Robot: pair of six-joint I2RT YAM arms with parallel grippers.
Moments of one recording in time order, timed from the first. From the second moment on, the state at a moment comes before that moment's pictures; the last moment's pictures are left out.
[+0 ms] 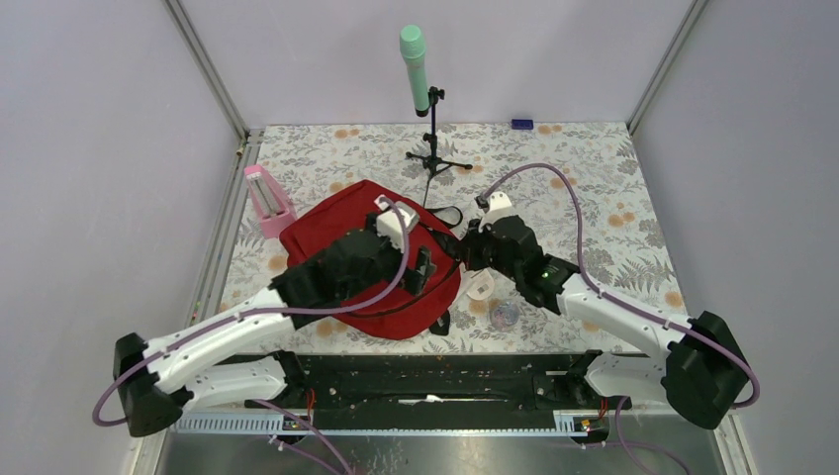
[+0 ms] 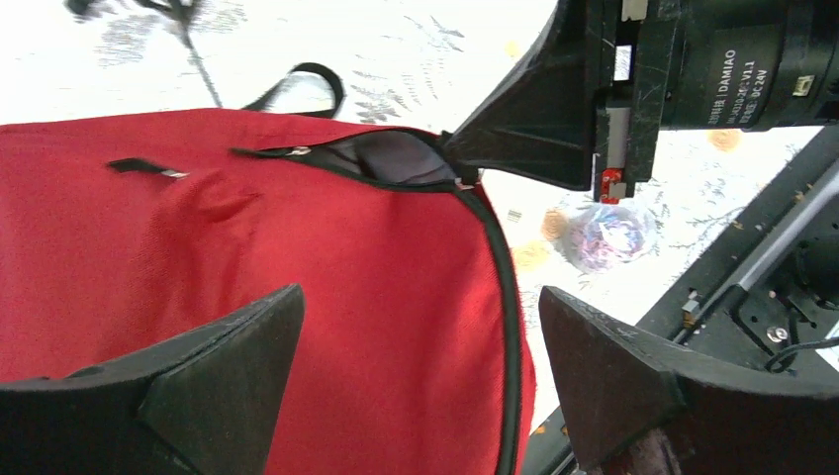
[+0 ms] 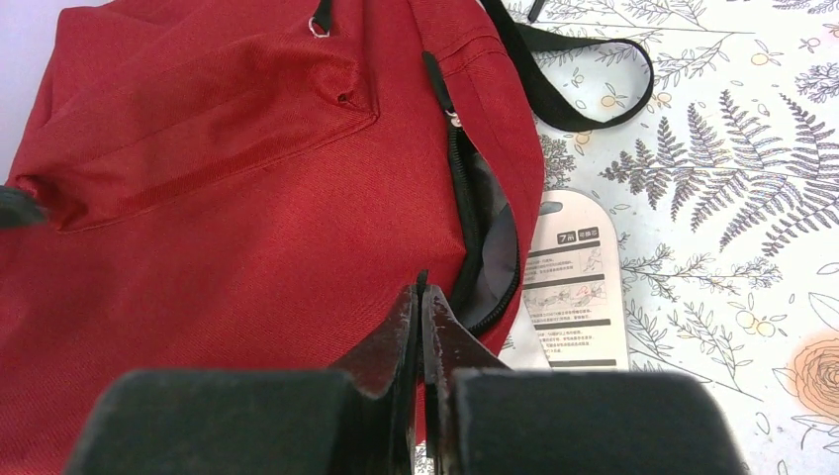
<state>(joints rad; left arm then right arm) -0.97 0.95 0.87 -0.31 -0.22 -0.20 0.75 1.20 0.71 0.03 0.09 0.43</state>
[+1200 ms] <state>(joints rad) -1.07 1.37 0.85 -0.12 -0.25 -0.25 0.75 1.09 0.65 -0.02 0.19 0.47</state>
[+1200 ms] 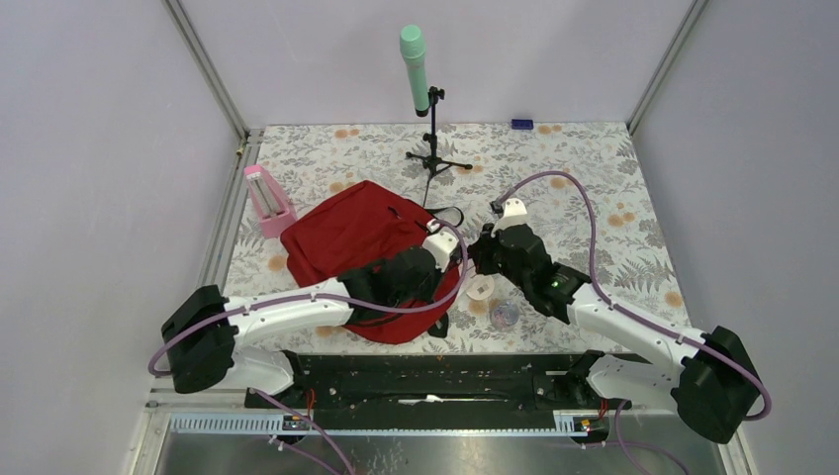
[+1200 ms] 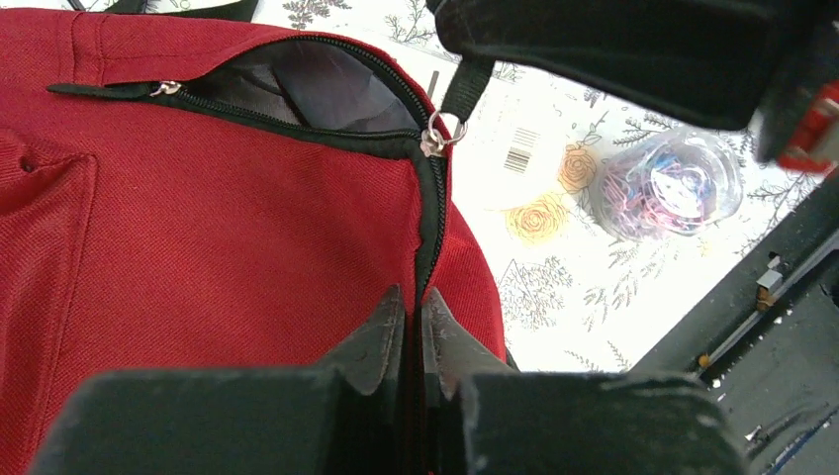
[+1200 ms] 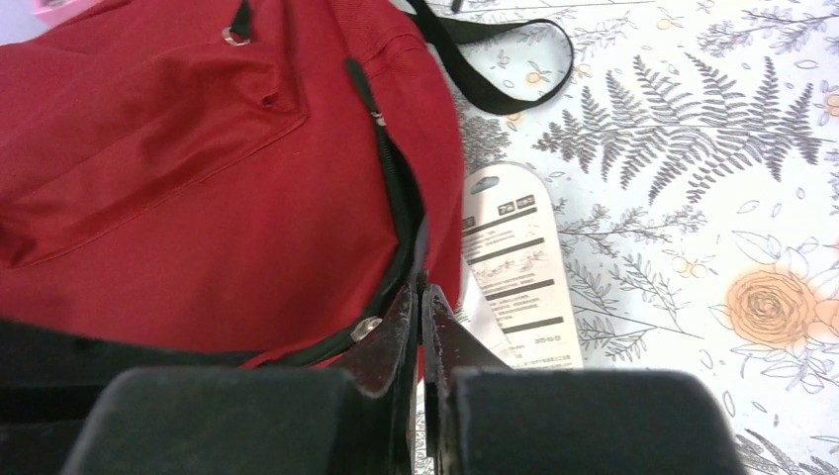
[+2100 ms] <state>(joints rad) -1.07 1.05 0.66 -0.08 -0.21 -0.25 0.76 1.53 0.95 -0.07 0.21 0.35</state>
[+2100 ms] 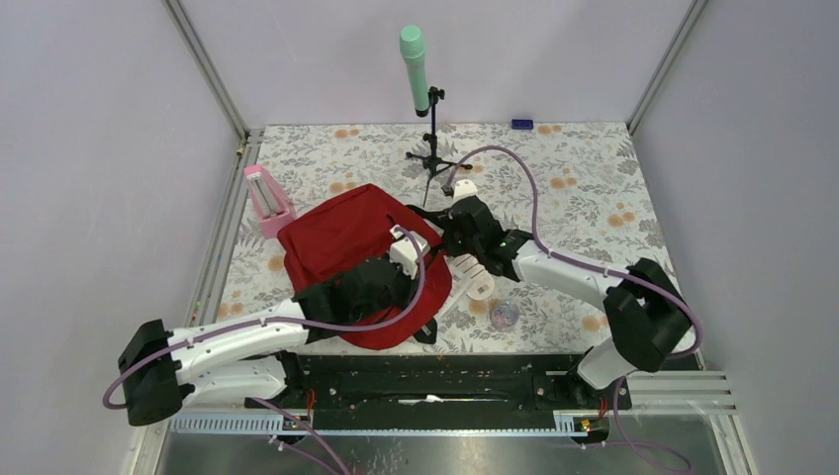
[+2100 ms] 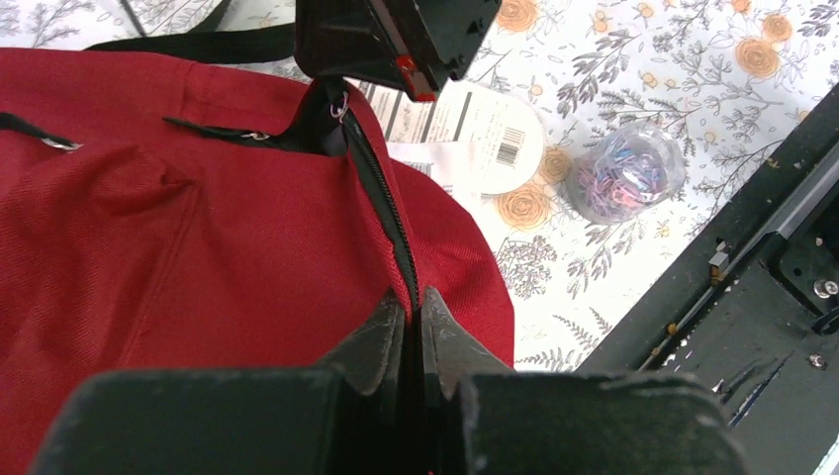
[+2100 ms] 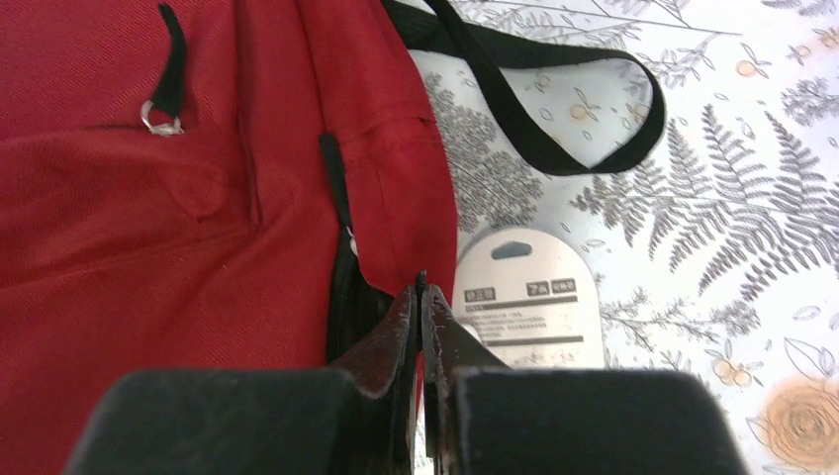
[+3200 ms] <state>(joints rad) -1.06 0.81 0.85 -0.46 -0.37 -0.08 0.74 1.64 1.29 -0.19 0.11 0.27</state>
